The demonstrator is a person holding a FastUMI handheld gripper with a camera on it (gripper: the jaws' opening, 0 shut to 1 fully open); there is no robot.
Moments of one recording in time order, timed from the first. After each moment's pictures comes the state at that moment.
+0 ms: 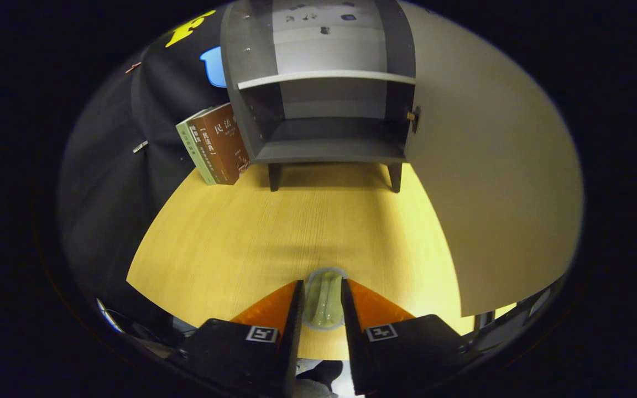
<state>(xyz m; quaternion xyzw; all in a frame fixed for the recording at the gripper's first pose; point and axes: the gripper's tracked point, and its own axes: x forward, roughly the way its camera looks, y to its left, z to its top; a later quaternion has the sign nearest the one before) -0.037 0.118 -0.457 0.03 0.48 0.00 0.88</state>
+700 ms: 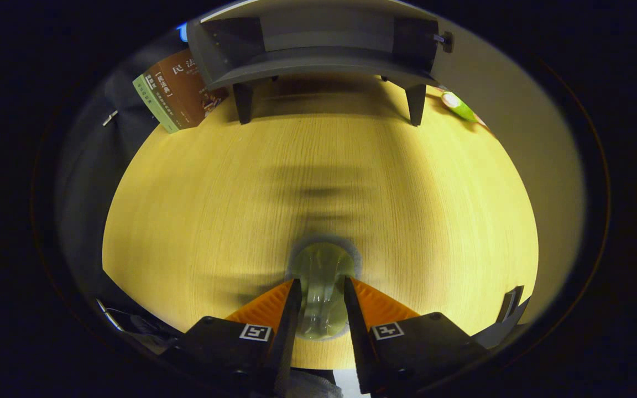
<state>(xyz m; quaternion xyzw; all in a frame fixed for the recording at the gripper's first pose) -0.059 0.103 -0.568 0.01 0.61 -0.02 0.79</state>
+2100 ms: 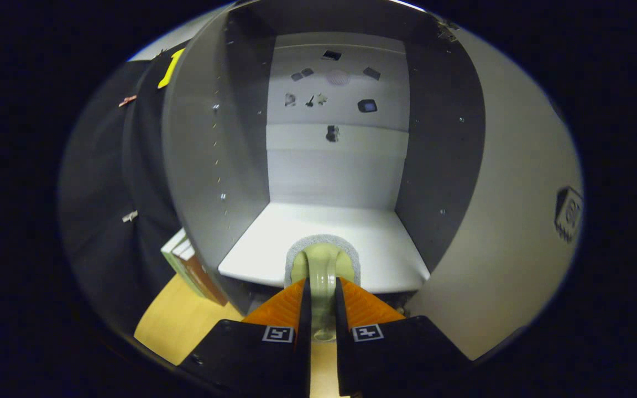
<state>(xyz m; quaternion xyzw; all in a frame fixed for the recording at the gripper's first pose) 0.276 0.097 -0.206 -0.02 0.26 0.01 0.96</state>
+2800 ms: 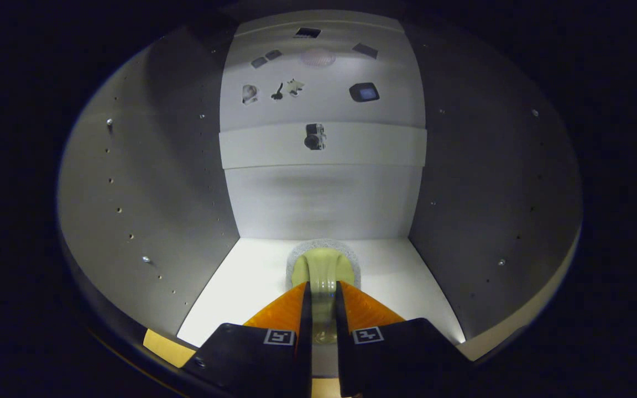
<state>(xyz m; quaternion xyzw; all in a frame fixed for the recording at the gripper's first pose) 0.425 0.087 -0.257 0.01 0.26 -0.02 0.97</state>
